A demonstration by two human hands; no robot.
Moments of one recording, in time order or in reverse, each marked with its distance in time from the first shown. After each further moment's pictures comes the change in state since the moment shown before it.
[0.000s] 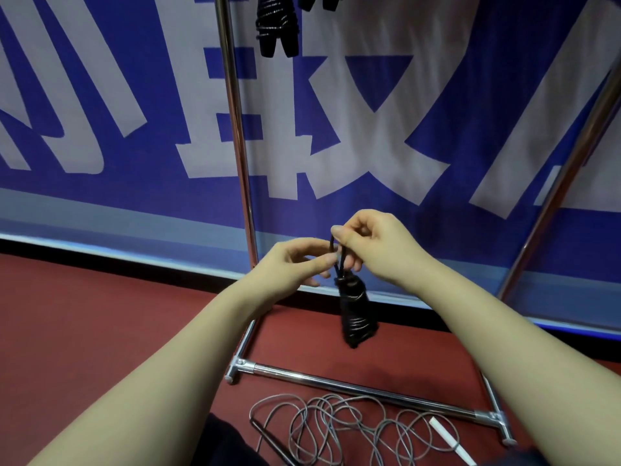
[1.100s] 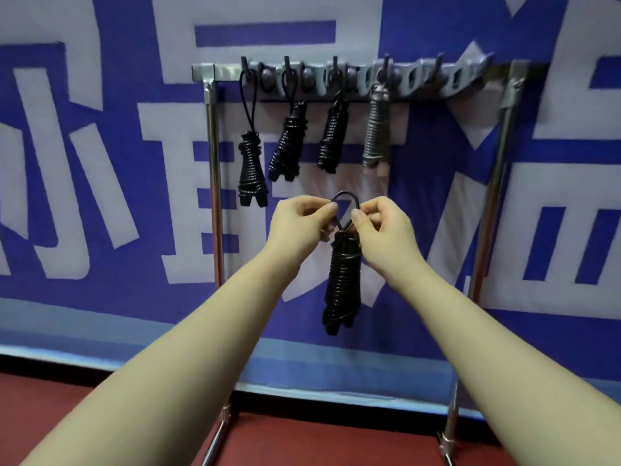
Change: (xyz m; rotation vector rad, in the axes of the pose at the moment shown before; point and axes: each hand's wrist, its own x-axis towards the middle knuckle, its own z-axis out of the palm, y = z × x) left_hand 0.048 0.223 0.027 -0.092 0.358 0.416; right_hand 0.020 -0.110 -0.118 0.054 0.546 -0.324
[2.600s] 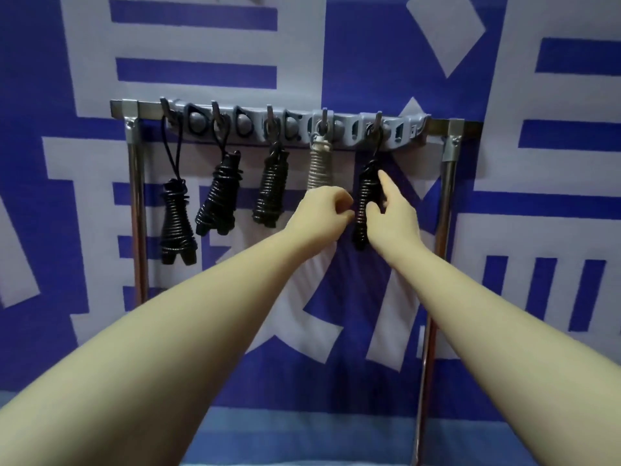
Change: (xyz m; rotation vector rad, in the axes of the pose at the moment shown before) left_hand 0.125 0.035 0.107 0.563 -0.195 0.350; right_hand 0.129 0.015 -0.079 -0.300 0.145 0.036
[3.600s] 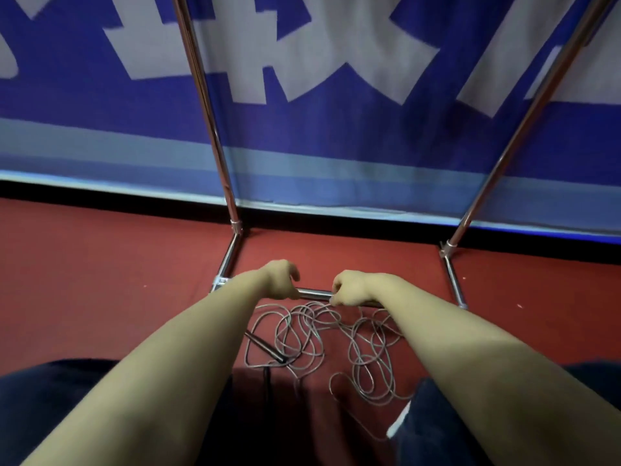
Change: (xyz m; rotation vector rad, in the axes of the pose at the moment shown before) left_hand -0.445 -0.237 0.094 0.284 -1.061 -0.787; right_hand -0.407 0.199 0.188 -0.546 -1.548 0.424
